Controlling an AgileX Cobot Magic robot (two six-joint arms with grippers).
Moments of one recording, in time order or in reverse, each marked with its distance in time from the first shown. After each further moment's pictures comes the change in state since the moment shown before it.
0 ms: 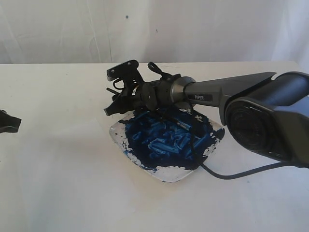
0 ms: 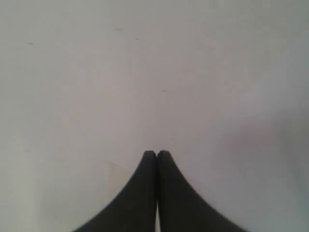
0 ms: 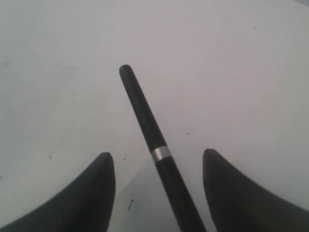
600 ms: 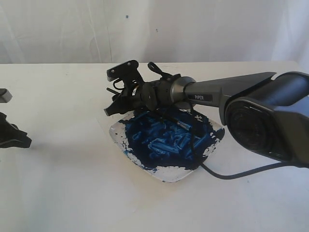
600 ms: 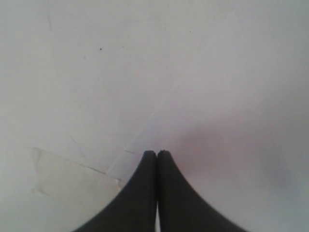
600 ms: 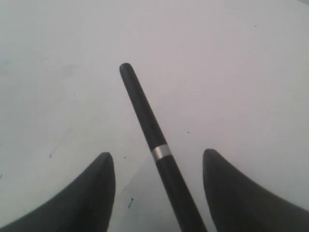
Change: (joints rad) left arm 0.000 0.080 0.000 -0.012 0.134 0.064; right arm 0.000 0.000 0.000 0.000 0.004 0.000
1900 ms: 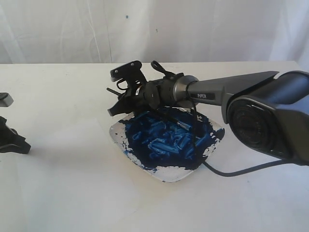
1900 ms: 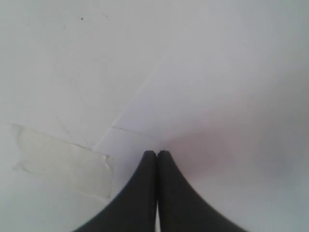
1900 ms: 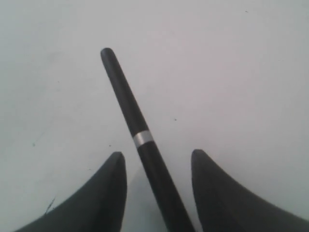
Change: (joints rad) left arm 0.000 0.000 0.000 0.092 0.039 -0.055; right arm -0.016 0.000 0.000 0.000 0.031 0.000
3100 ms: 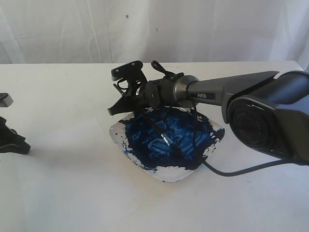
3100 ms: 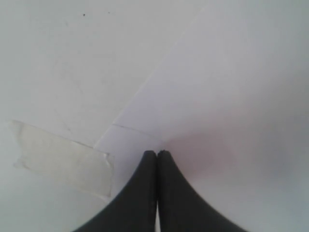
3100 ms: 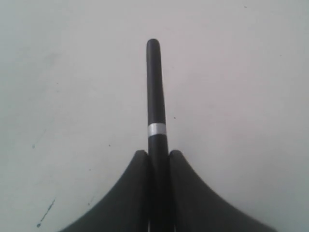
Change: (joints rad) left arm 0.000 0.002 0.000 0.011 0.001 -0.023; right arm 0.000 0.000 0.000 0.000 0.004 0.030
